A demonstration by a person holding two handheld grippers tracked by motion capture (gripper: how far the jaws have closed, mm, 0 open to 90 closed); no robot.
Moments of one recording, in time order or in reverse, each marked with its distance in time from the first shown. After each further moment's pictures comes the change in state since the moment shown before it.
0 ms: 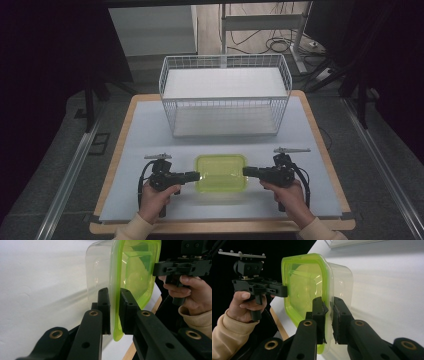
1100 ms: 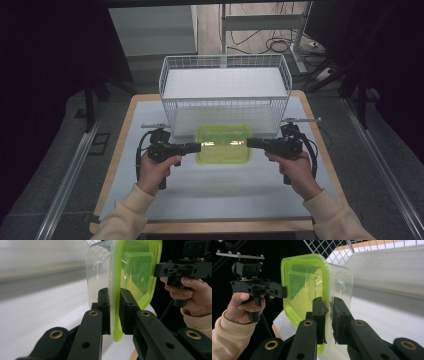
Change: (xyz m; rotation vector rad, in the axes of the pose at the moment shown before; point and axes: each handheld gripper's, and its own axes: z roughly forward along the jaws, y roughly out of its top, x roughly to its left) left arm -0.032 0.080 -0.021 -0.065 0.019 0.082; right arm 0.029 0.080 -0.026 -0.069 -0.017 -0.082
